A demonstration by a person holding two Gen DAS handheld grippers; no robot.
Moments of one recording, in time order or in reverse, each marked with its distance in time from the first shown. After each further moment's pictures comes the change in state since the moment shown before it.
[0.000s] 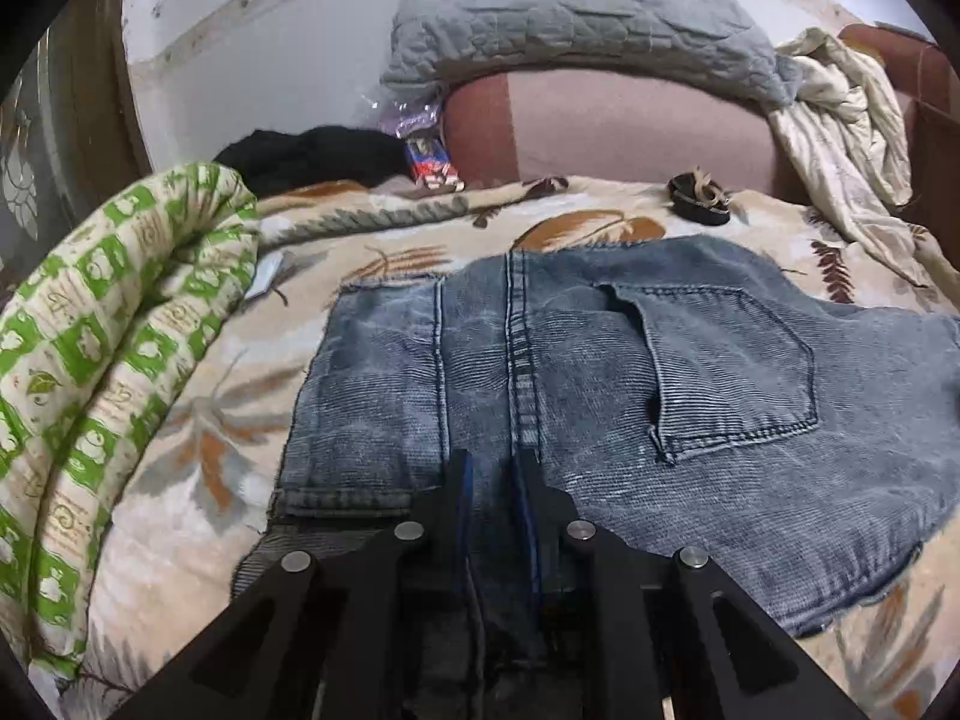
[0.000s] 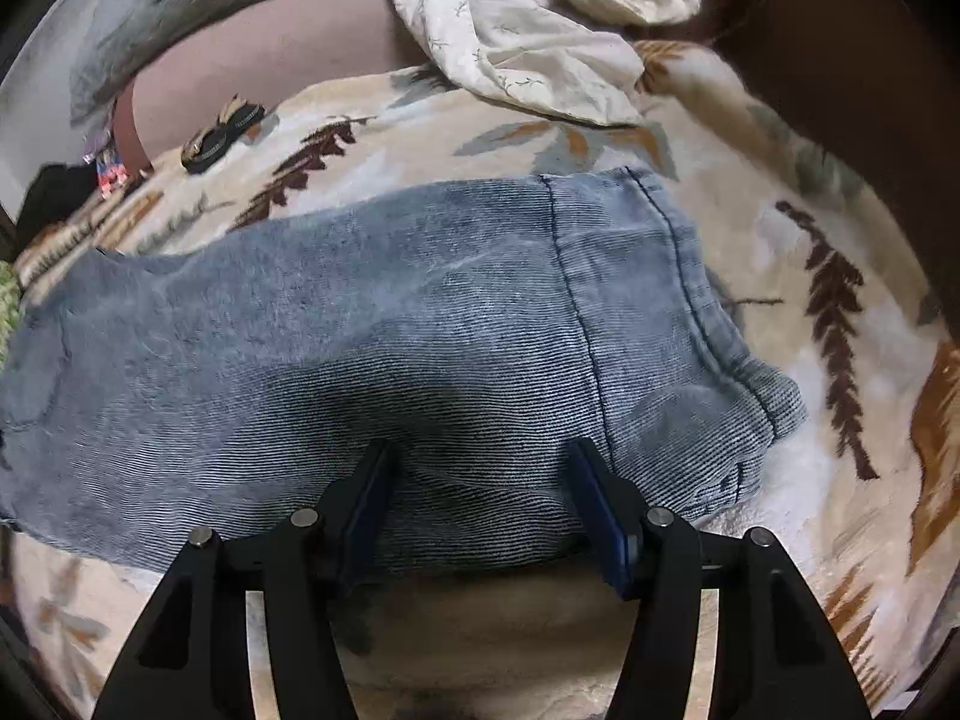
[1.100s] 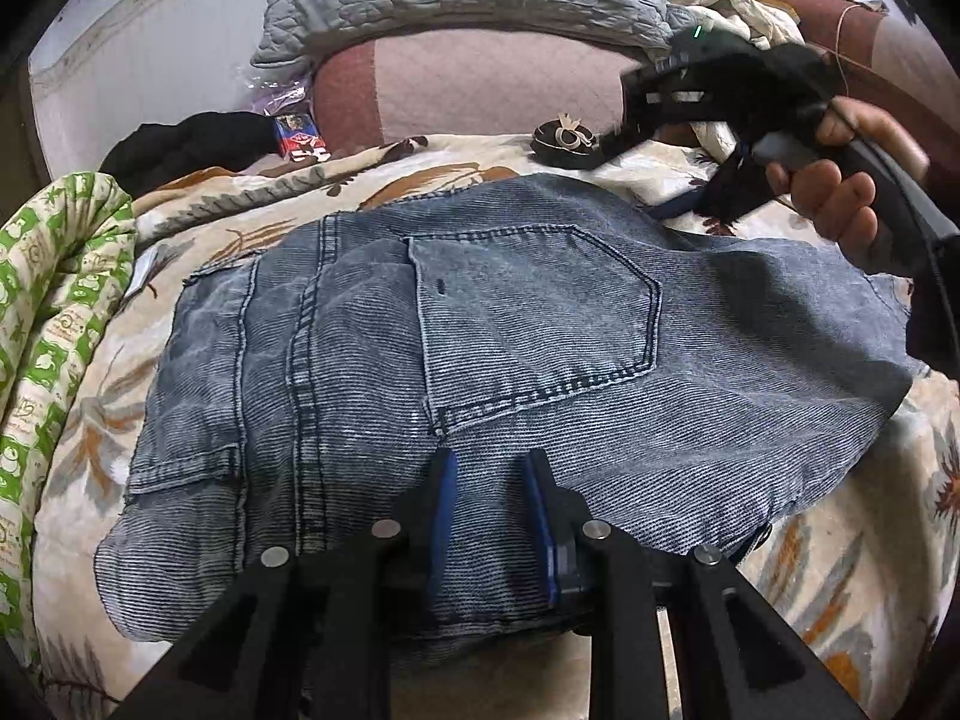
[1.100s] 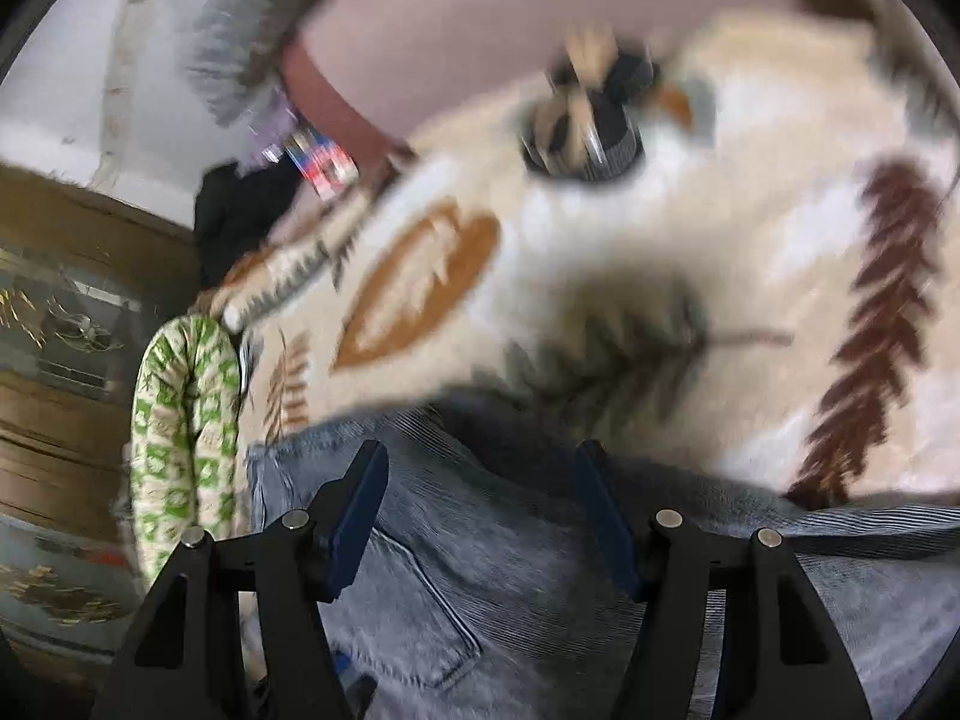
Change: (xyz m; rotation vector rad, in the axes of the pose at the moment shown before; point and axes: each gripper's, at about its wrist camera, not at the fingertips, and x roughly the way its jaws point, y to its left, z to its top) left arm -0.006 -0.054 -0.006 0.121 0.093 -0.226; right arm 0.088 0.215 0.166 0.034 0.376 0.677
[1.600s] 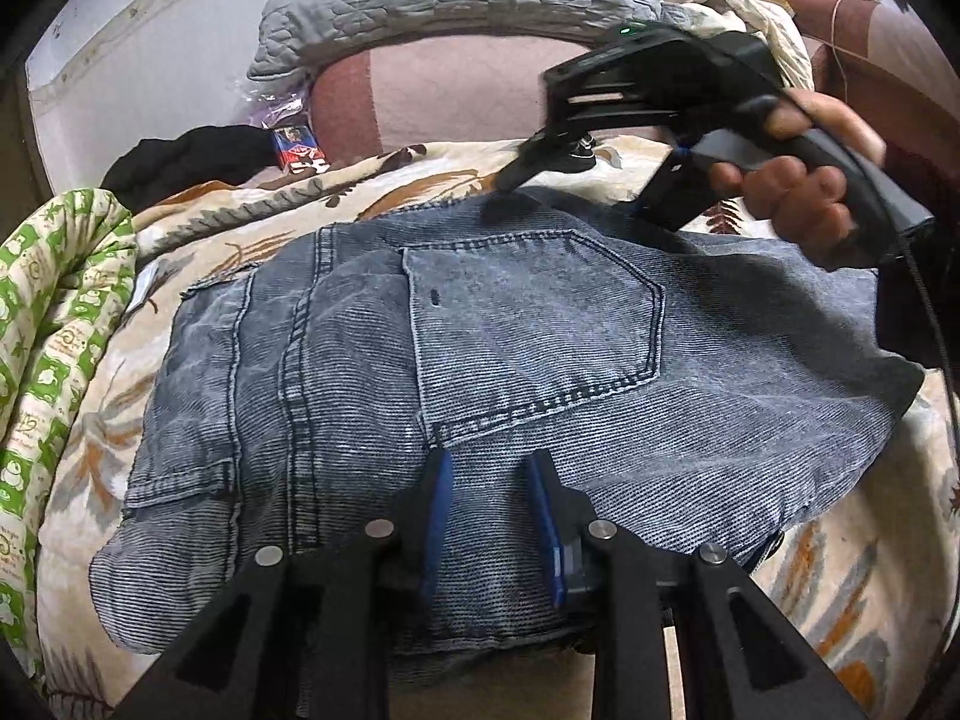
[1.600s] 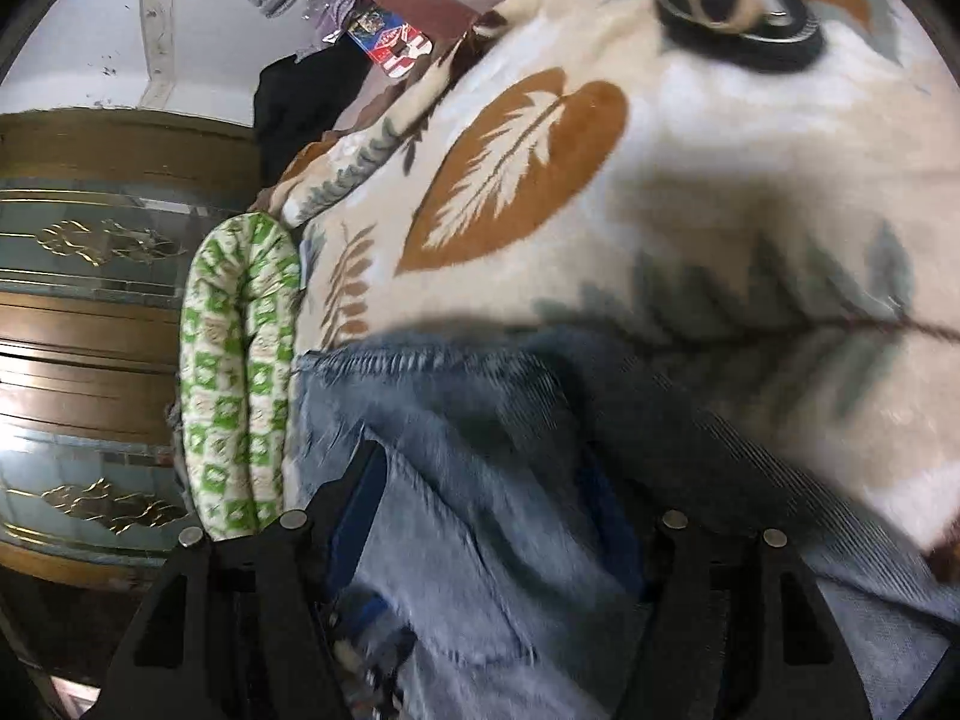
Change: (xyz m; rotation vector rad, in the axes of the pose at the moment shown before) left arm 0.007 -0.001 0.000 0.023 -0.024 0.019; right arm 0.050 0.023 0.003 -0.118 0.207 0.179
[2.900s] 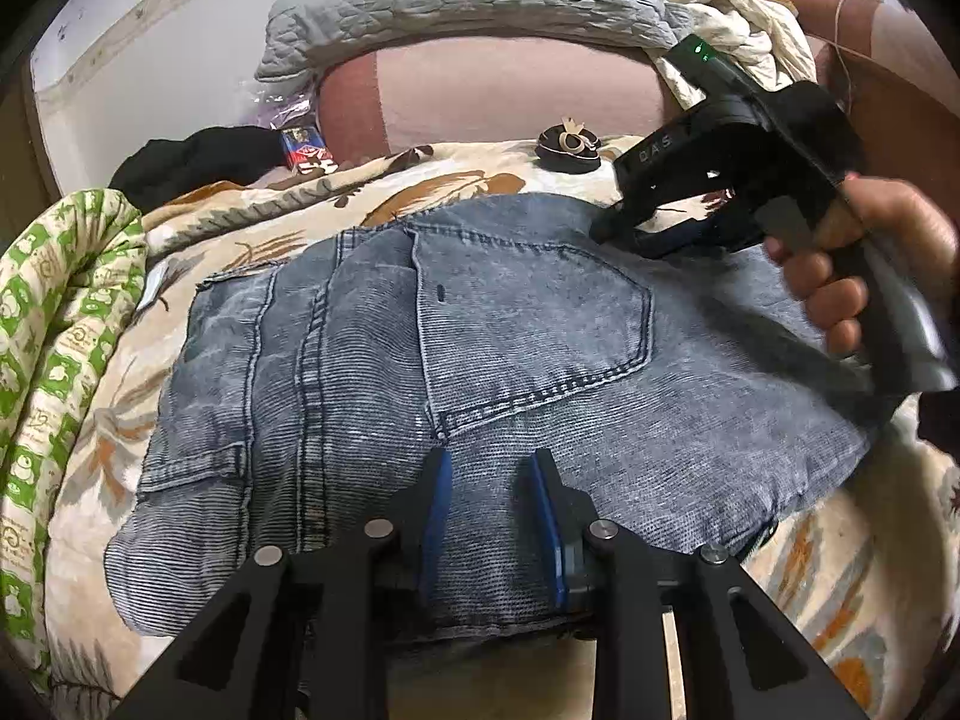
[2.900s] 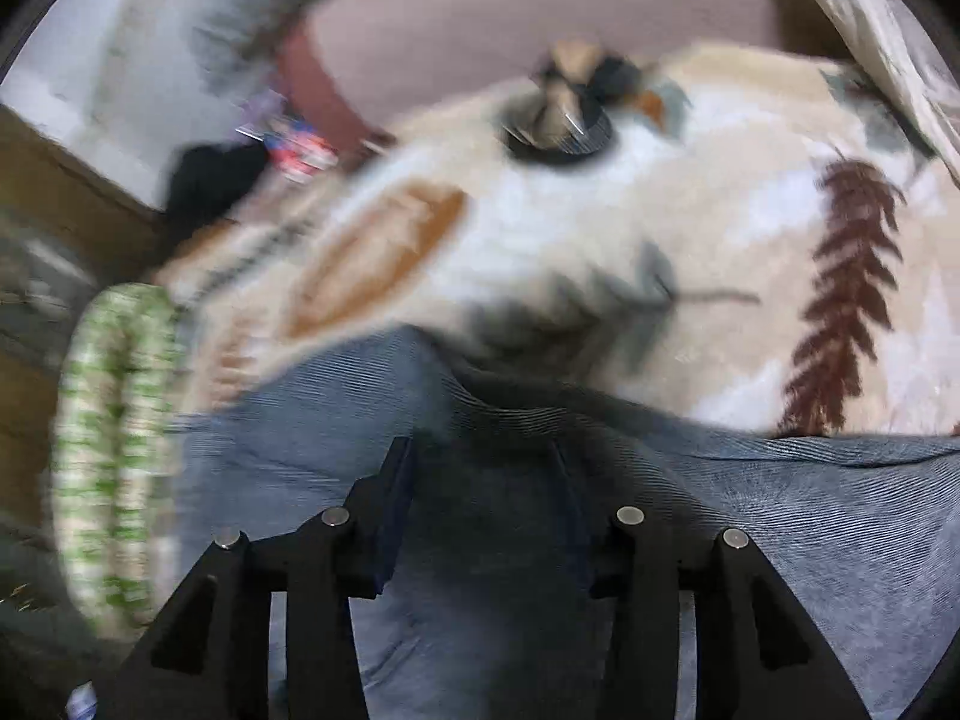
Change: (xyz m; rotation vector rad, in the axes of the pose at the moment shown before) left arm -0.008 -0.004 -0.002 0.001 0.004 0.022; right arm -0.024 0.000 -0.047 0.034 -0.336 -0.422
